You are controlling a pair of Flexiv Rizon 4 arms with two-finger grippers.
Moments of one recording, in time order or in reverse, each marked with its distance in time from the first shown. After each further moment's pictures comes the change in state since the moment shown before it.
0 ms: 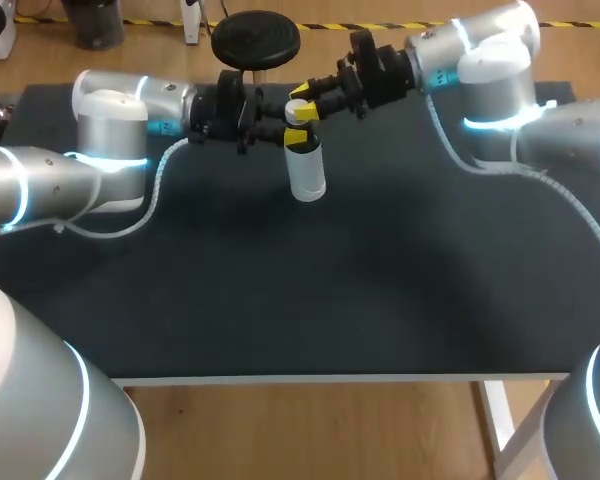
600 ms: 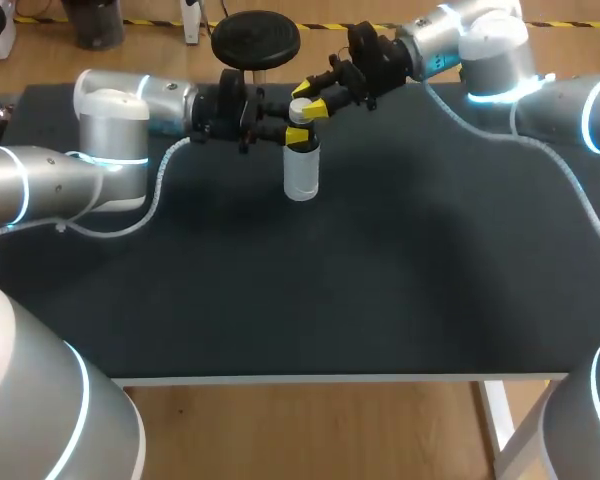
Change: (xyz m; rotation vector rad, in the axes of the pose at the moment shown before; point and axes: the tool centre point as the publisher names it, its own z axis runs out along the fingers) left arm -0.002 -0.001 0.002 0.000 -0.001 0.000; right arm 0.001 0.000 -0.008 -0.014 0.215 -0.082
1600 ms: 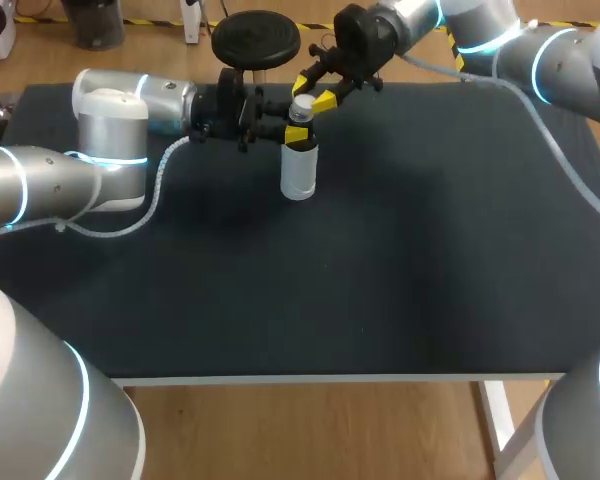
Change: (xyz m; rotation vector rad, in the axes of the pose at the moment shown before) left arm -0.001 -0.001 -0.001 -0.001 -0.004 0.000; right arm 0.022 0.024 -0.007 0.024 0.347 -0.112
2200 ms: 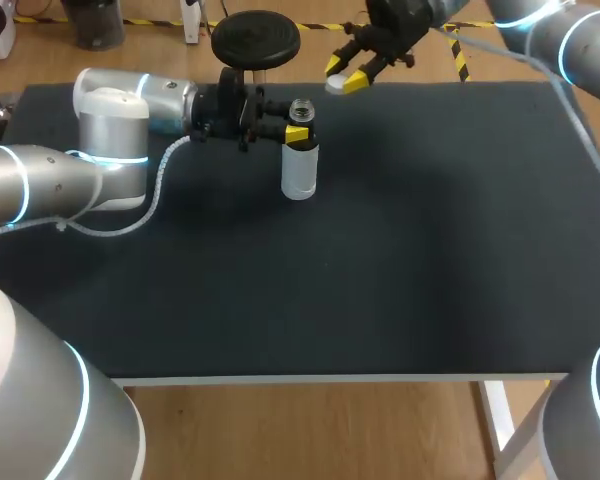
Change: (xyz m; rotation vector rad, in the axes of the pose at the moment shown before) left arm -0.001 0.000 0.000 0.000 0.002 0.000; right arm 0.012 -0.014 -0.070 0.118 -0.091 0.076
